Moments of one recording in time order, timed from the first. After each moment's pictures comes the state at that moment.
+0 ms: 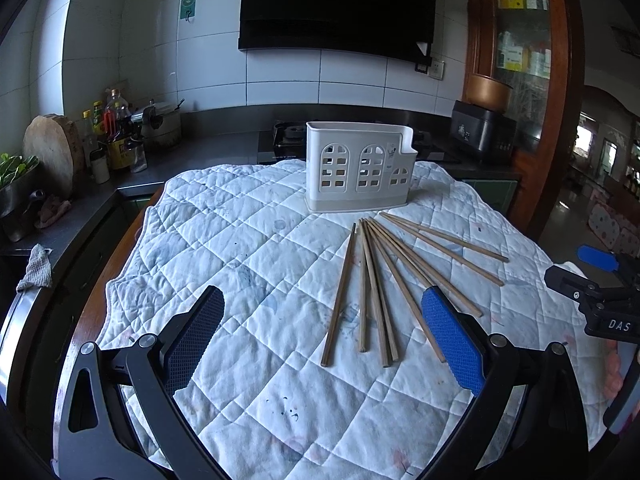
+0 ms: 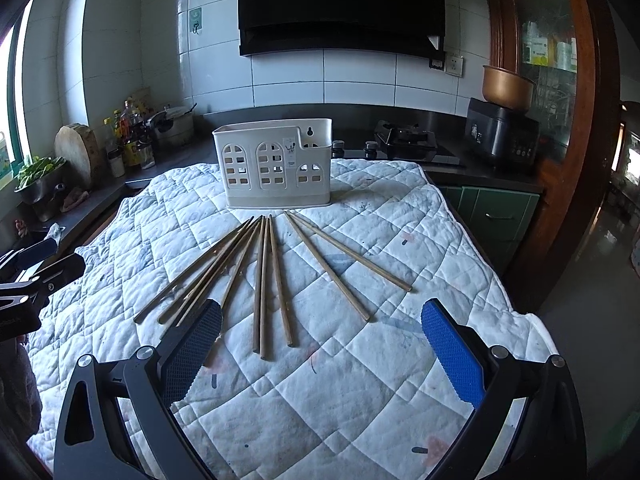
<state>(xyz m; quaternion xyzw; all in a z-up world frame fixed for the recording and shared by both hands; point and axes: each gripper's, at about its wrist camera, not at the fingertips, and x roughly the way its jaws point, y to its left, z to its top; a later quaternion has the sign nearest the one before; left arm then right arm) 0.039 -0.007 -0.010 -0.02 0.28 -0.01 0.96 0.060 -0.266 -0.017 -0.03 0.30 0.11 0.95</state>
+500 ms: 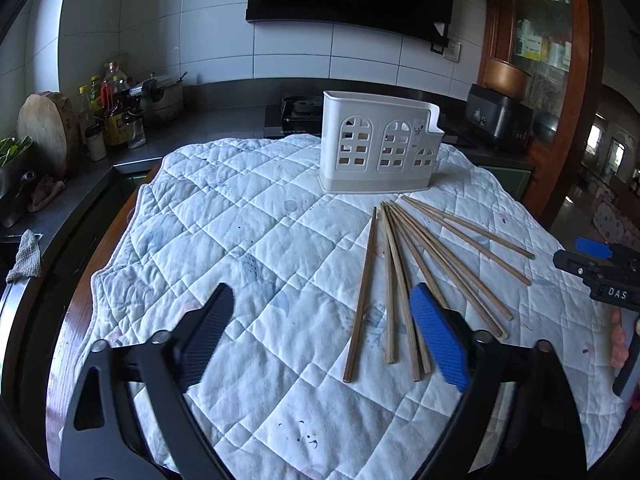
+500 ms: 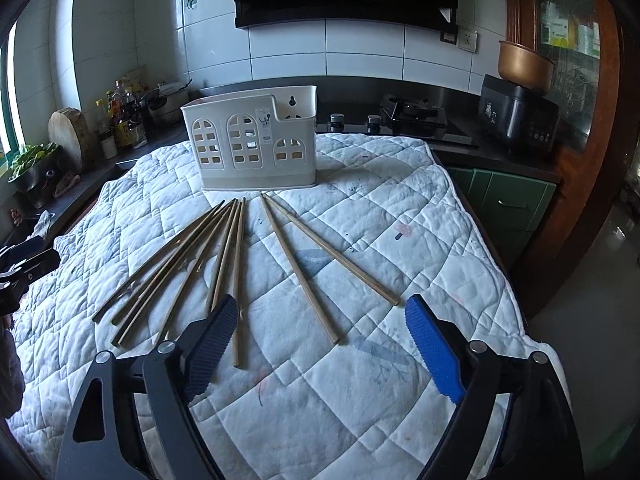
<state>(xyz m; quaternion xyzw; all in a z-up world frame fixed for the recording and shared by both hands) 0.084 0.009 -0.034 -0.03 0.33 -0.01 0.94 0.129 -0.294 -0.043 -0.04 0.35 0.12 0.93</state>
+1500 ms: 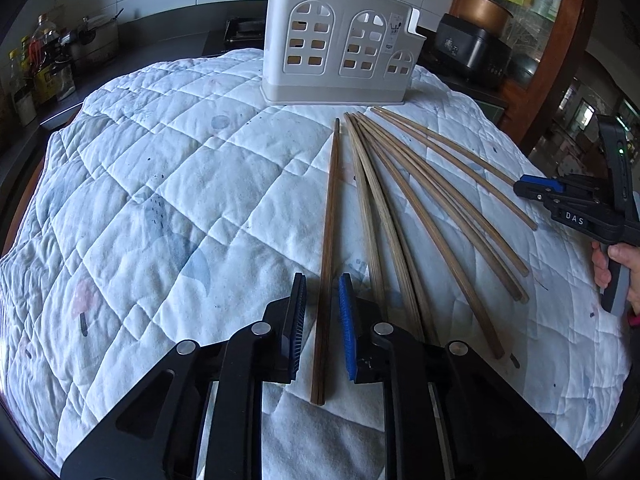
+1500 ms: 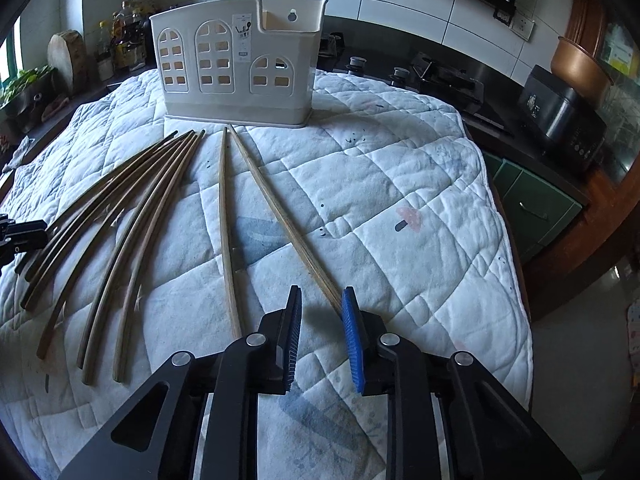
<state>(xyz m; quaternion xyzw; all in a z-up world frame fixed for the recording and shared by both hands) 0.145 -0.009 -0.101 -0.04 0.44 -0.10 0.89 0.216 -0.298 -0.097 -0.14 0.42 0.15 0.88</state>
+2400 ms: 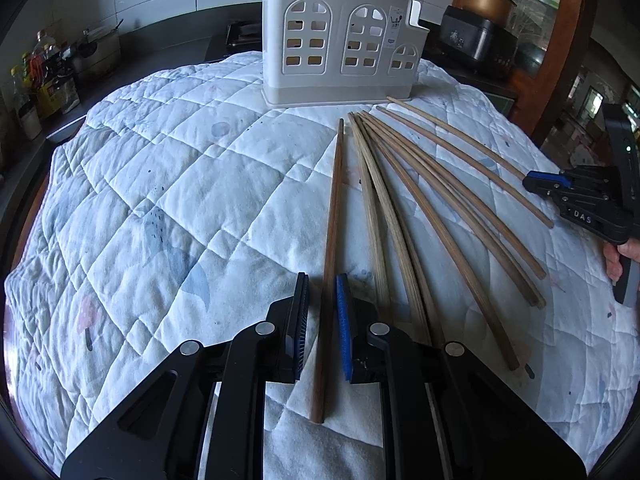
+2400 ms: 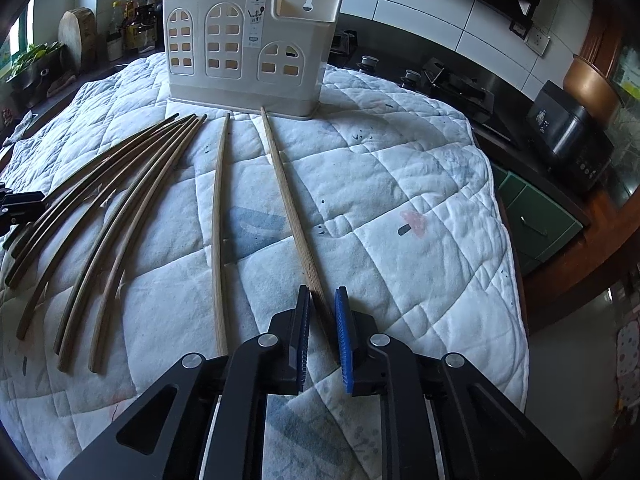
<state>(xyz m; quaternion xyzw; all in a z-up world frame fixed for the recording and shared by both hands) 0.152 -0.021 -0.104 0.00 0.44 -0.08 0.89 0.222 -0.297 -0.107 -0.18 0.42 0.16 0.88</state>
